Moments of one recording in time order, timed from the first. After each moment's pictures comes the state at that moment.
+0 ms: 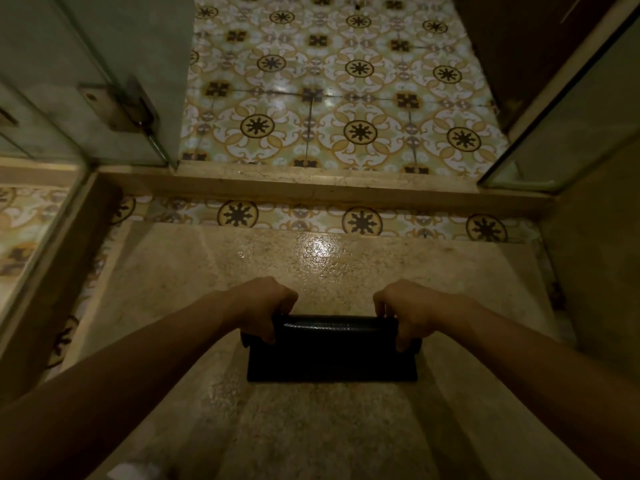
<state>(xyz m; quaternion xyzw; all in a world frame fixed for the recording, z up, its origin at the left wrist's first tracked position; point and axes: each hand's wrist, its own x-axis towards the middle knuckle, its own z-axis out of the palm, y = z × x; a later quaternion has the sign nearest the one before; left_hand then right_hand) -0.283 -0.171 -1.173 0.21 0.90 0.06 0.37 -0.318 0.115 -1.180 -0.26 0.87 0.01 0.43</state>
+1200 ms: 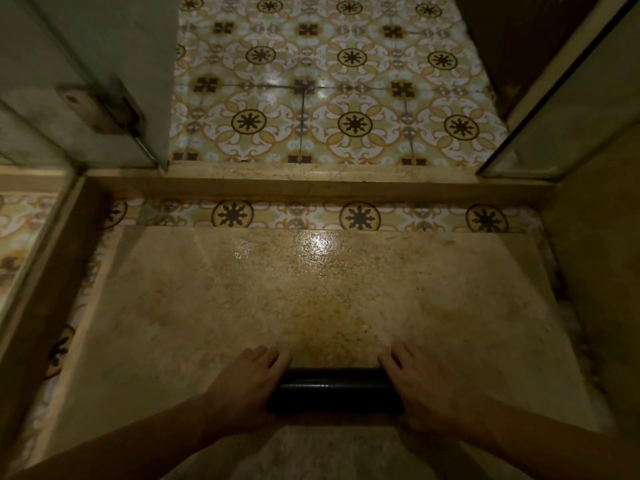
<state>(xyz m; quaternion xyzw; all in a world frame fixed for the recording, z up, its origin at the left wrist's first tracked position) -0.166 -0.176 -1.225 0.25 0.92 0.07 0.28 -0.189 0.149 -1.243 -0.30 0.92 -0.01 0.27</state>
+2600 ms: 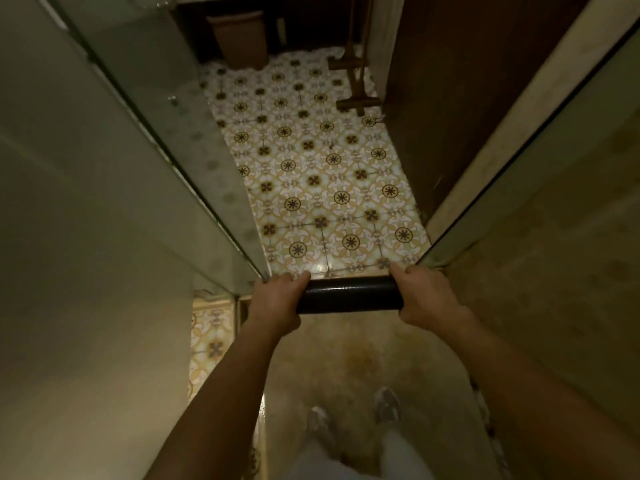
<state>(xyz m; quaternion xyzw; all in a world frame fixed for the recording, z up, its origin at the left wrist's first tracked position) -0.309 -0.279 -0.431 0.15 0.97 0.01 0.17 -0.304 0.005 -0.432 -0.12 0.98 0.01 0.16</state>
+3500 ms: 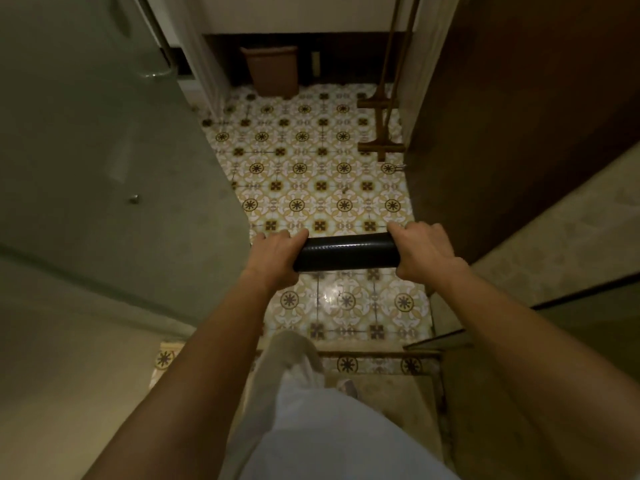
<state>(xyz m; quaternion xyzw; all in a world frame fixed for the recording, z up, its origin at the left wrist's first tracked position) -0.629 -0.187 -0.357 0.11 0.99 0.03 0.10 -0.670 0.095 -0.355 -0.20 0.97 0.07 0.09</state>
